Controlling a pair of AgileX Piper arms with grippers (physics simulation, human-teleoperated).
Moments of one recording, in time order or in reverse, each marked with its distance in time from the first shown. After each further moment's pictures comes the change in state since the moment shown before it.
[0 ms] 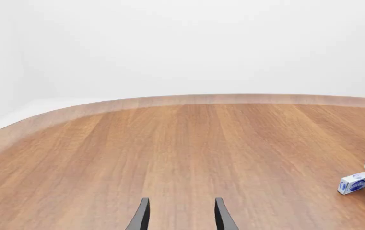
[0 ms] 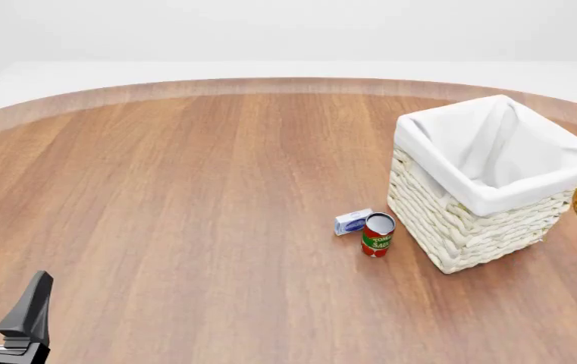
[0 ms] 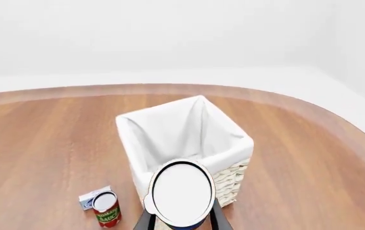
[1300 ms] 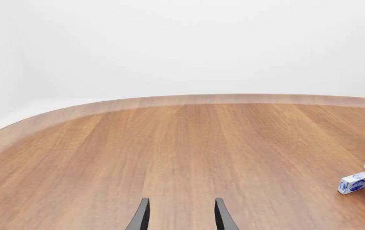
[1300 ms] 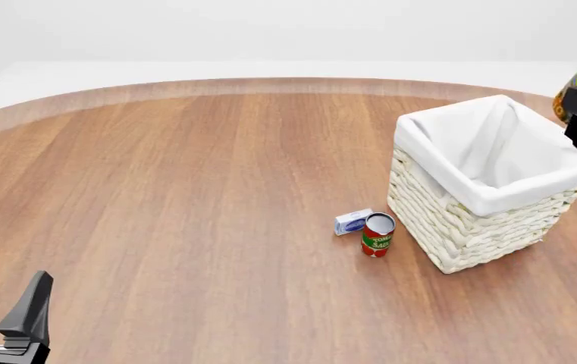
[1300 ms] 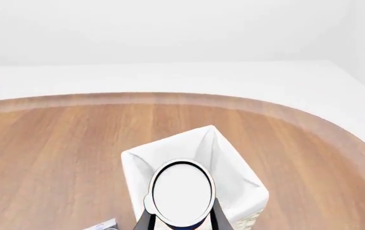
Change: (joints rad) left arm 0.000 0.000 0.000 0.000 0.000; right arm 0.043 0.452 -0.389 0.002 -0.002
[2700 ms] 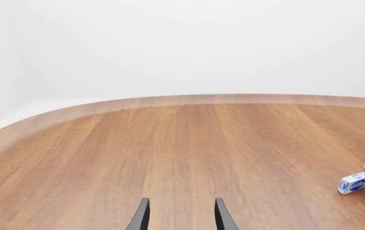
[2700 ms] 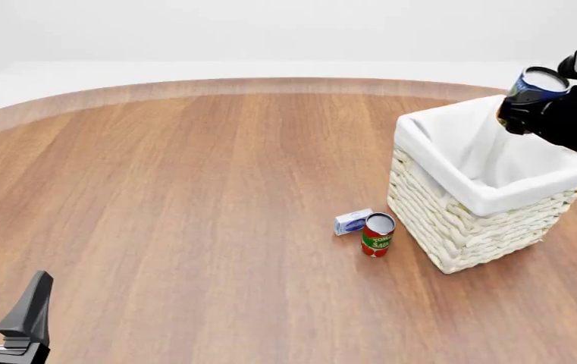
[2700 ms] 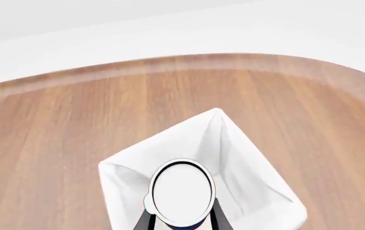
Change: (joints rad) left arm 0.000 0.000 0.000 0.000 0.000; right arm -0.018 0.448 -0.140 -0.097 0.106
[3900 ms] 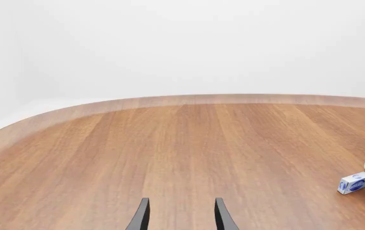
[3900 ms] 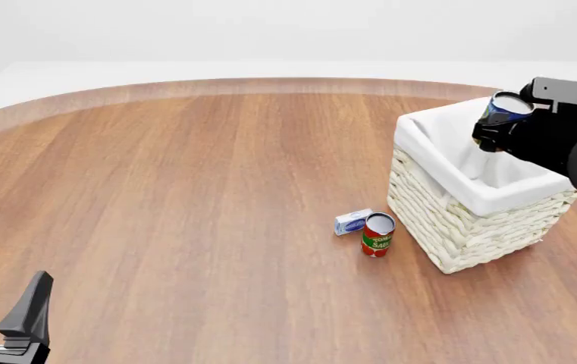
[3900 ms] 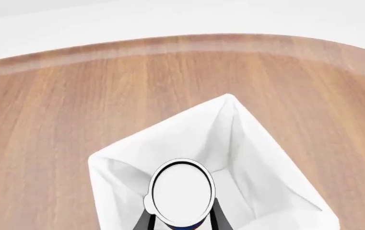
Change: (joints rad) left arm 0.000 0.000 0.000 0.000 0.000; right arm 0.022 0.132 0.033 -0.101 -0.010
